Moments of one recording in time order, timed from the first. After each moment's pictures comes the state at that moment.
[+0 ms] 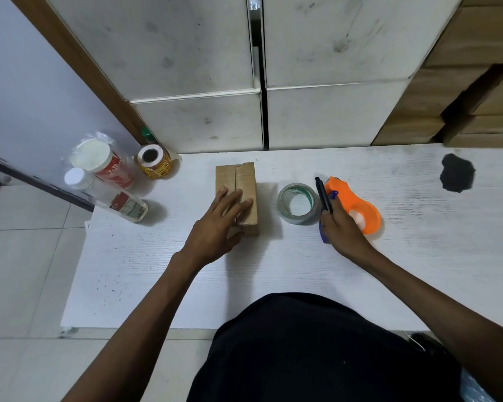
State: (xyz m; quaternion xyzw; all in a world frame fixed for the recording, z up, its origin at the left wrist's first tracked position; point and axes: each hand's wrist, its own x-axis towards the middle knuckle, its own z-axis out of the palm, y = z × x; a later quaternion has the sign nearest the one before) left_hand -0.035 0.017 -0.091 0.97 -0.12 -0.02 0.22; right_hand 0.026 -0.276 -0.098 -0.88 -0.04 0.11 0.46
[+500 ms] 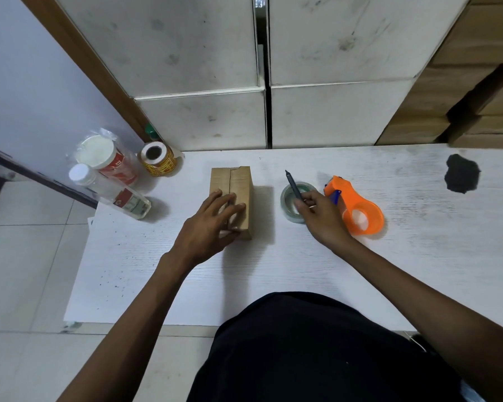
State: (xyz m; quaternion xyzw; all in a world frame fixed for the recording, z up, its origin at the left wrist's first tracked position) left_hand -0.044 0.031 -0.080 0.98 -0.12 0.00 0.18; right_hand 0.030 -0.228 -0.079 -0.84 -0.02 0.15 0.52
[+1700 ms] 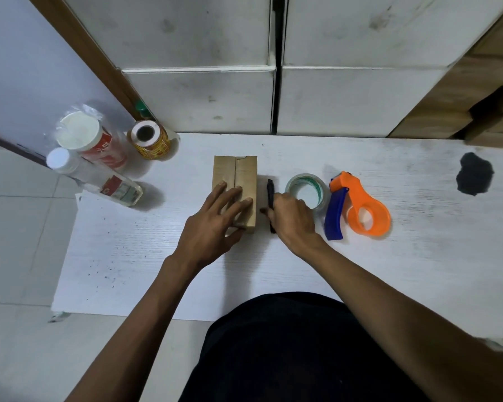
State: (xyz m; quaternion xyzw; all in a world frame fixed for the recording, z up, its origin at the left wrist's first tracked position) left_hand -0.041 0.018 -0.087 0.98 -0.09 0.00 0.18; right_hand 0.038 -0.161 -0.104 -0.97 -0.16 0.14 0.11
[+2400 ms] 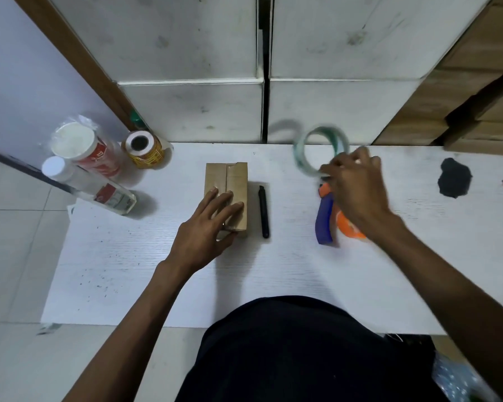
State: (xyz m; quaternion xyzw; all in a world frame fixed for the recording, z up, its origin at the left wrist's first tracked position) left_hand -0.043 0.020 -0.092 0.98 -0.08 0.00 0.21; right_hand 0.092 -0.273 -0.043 -0.97 -0.23 -0.08 0.07
